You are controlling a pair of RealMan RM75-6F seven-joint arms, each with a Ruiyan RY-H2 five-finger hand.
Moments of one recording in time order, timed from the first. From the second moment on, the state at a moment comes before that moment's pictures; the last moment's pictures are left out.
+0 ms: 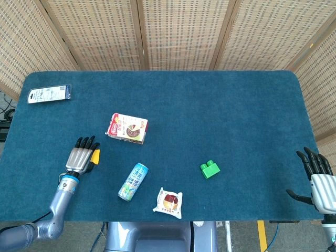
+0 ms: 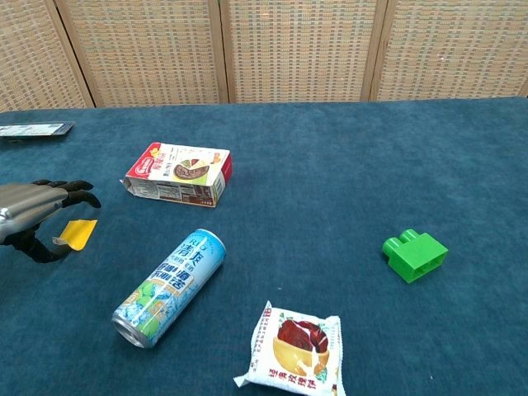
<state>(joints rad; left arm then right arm) -0.54 -1.61 -0.07 -1.31 1.01 1.02 0.52 0.07 -1.05 0.06 -1.60 -1.51 1.47 0.14</state>
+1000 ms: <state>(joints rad) -0.52 -1.60 -0.07 -1.31 1.05 1.05 0.50 0.07 -1.05 0.05 -1.60 -1.51 1.46 0.14</state>
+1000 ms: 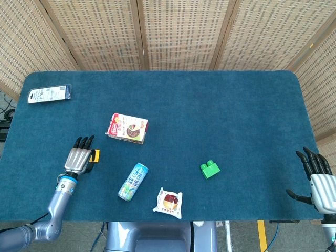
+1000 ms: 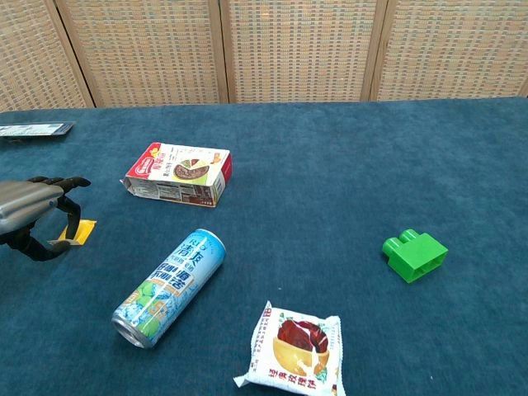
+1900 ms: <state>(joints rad) -0.53 -1.59 -0.10 -1.30 1.06 1.06 0.51 0.07 -1.05 0.05 -1.60 -1.51 1.46 0.14</state>
